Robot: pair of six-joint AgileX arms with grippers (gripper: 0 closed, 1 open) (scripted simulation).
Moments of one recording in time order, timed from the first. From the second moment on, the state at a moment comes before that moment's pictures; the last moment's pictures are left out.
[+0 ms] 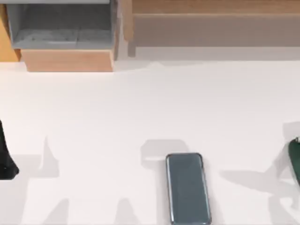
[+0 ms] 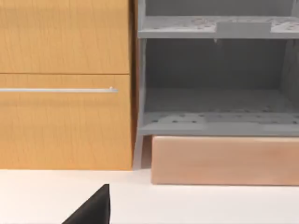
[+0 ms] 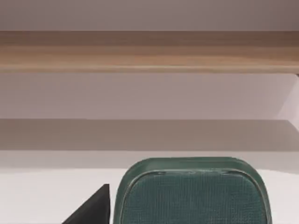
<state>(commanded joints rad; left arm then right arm) 0.00 0.00 0.00 0.00 0.00 0.00 0.00 0.00 0.00 0.00 0.00 0.00</state>
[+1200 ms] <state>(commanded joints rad) 0.00 0.00 0.00 0.00 0.00 0.00 0.62 1.47 1.09 -0.67 -0.06 0.59</state>
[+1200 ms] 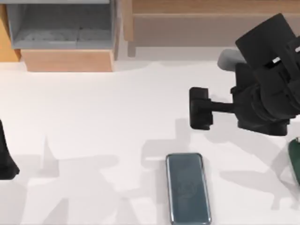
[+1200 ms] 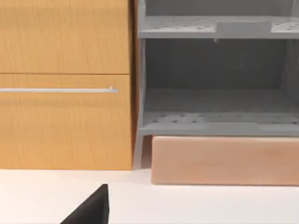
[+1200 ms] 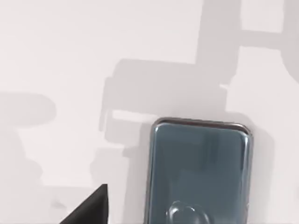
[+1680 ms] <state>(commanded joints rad) 0.00 0.00 0.00 0.00 0.00 0.00 0.83 1.89 1.35 -1.00 0.02 0.80</state>
